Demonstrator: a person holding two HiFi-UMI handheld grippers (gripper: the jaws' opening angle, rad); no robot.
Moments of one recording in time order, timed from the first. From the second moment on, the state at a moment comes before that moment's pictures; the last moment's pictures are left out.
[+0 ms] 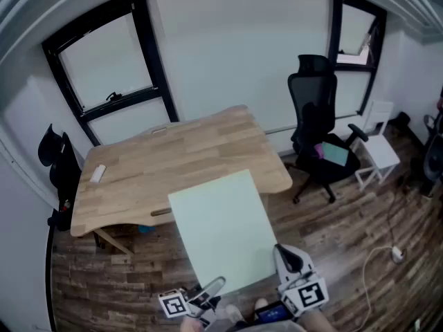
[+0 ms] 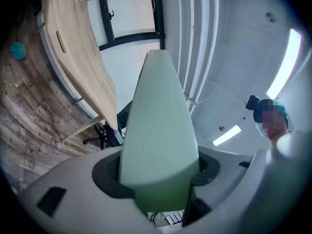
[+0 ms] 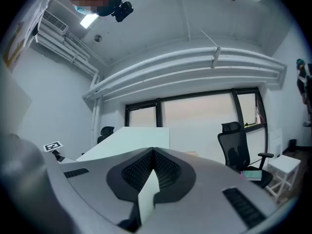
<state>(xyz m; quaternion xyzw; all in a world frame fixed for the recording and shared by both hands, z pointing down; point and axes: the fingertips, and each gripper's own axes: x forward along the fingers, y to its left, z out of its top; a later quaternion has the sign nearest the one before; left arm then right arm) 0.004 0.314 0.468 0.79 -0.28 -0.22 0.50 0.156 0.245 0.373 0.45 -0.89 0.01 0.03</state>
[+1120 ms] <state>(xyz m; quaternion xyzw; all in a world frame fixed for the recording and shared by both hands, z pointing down) 0.032 0.277 0.459 0.78 -0.28 -0.24 0.51 0.187 0.207 0.379 0.45 -0.89 0.01 0.03</state>
